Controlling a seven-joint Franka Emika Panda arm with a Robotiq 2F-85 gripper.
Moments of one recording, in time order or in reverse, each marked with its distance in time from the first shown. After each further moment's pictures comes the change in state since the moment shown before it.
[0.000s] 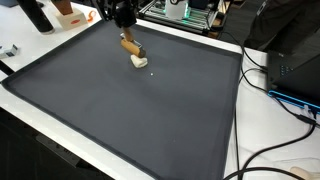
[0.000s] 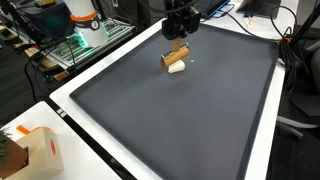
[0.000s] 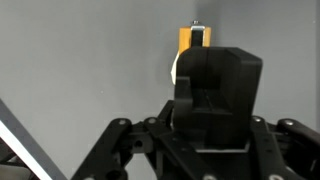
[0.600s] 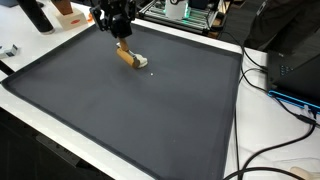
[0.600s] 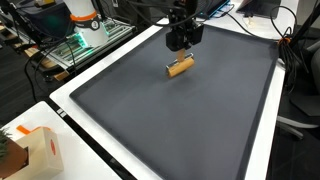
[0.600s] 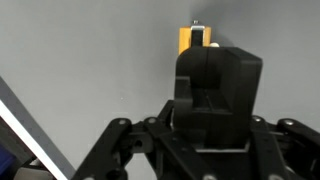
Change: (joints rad) arm -0.006 0.055 0.003 -0.031 -0.024 0.166 0.045
